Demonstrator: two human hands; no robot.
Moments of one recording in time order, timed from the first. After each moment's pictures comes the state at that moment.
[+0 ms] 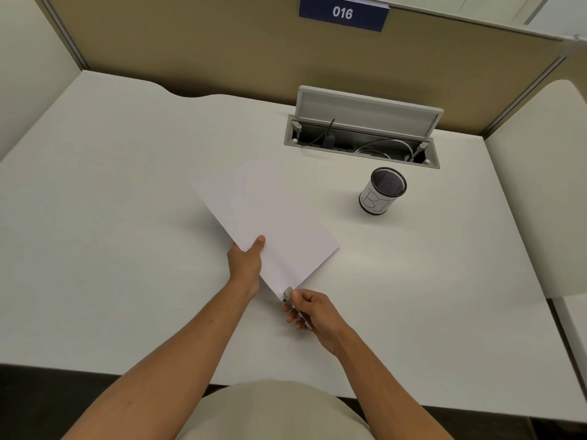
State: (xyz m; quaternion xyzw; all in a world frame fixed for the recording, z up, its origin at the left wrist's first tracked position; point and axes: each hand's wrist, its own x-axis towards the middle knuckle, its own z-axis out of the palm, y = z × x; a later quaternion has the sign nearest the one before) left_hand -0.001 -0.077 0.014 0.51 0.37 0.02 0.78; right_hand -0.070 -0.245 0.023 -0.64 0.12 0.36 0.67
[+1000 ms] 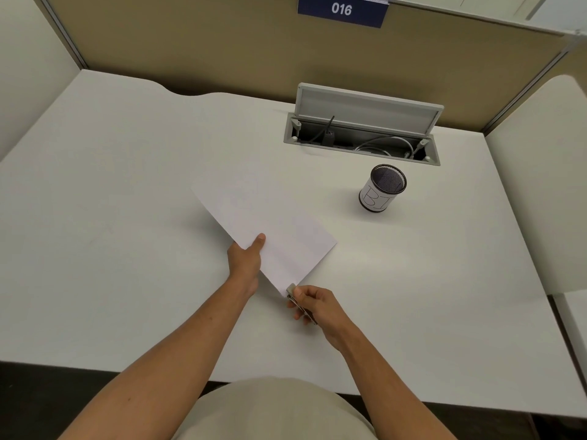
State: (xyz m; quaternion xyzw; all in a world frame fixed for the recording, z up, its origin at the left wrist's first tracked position) left_hand -0.002 -0.076 0.017 0.52 0.37 0.01 0.77; right_hand -0.068 -0.251 0.027 -0.69 0.11 0.32 0.64
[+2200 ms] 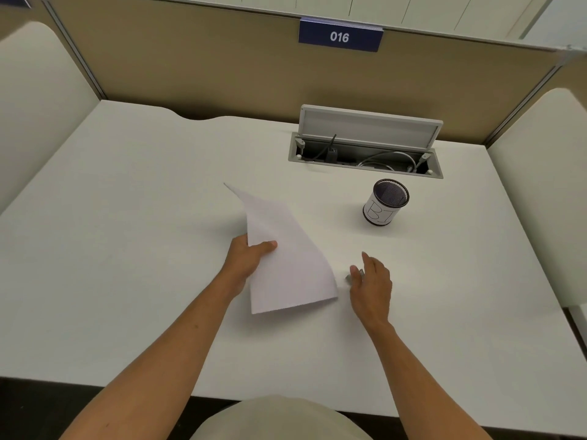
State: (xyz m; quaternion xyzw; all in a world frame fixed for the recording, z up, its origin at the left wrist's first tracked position) left_hand 0.009 -0.043 0.072 0.66 0.23 -0.10 0.71; right_hand -0.012 -0.304 0.012 -0.95 0.09 -0.07 0.30
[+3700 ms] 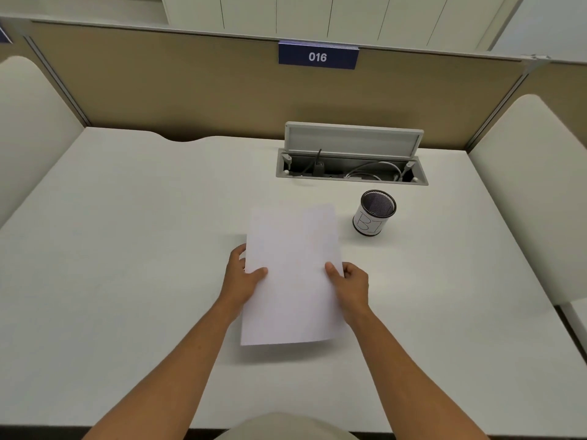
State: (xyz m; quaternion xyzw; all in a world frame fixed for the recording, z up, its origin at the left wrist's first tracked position) left_hand 0.018 -0.043 0.030 0.71 0.20 -0.07 0.67; right_hand 0.015 -0.273 0.036 -0.73 0.24 0.04 0.64
